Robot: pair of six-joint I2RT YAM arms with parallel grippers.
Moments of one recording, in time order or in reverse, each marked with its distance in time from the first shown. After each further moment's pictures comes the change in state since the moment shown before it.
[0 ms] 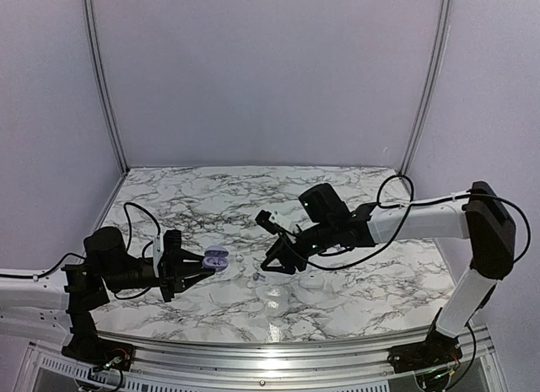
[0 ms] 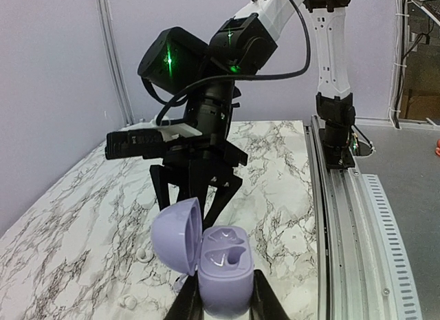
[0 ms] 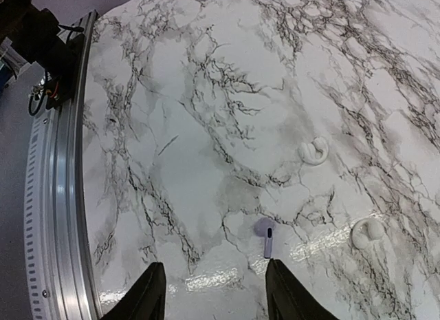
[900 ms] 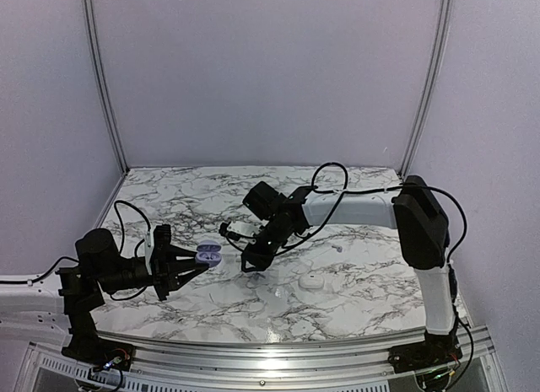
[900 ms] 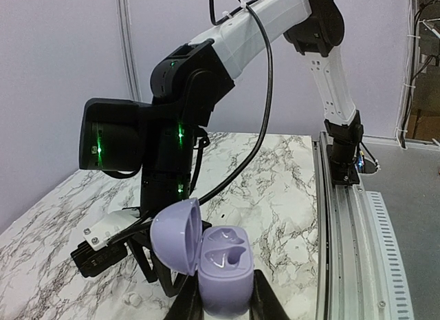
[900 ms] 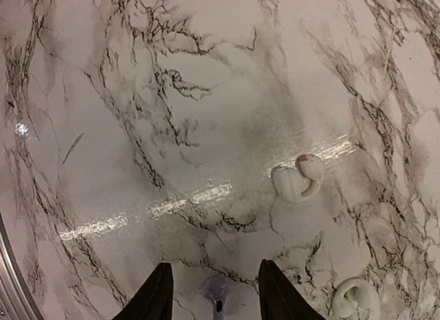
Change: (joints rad) left arm 0.013 -0.088 -0.030 -0.003 -0.040 -0.066; right arm 0.084 0.468 0.642 -0.531 0.240 -0.098
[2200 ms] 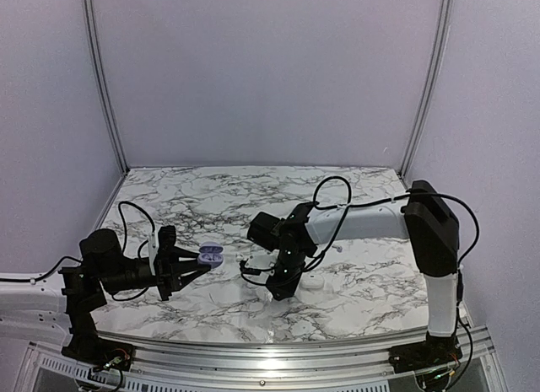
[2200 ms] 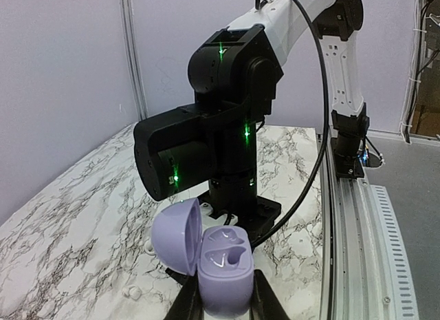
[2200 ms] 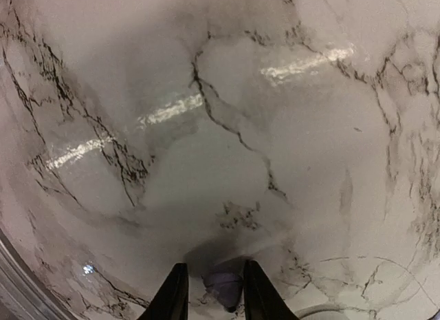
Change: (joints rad) left arm 0.003 0.034 0.000 0.004 -0.012 0.003; right arm 0.090 -0.082 -0.158 -0.270 0.182 0.046
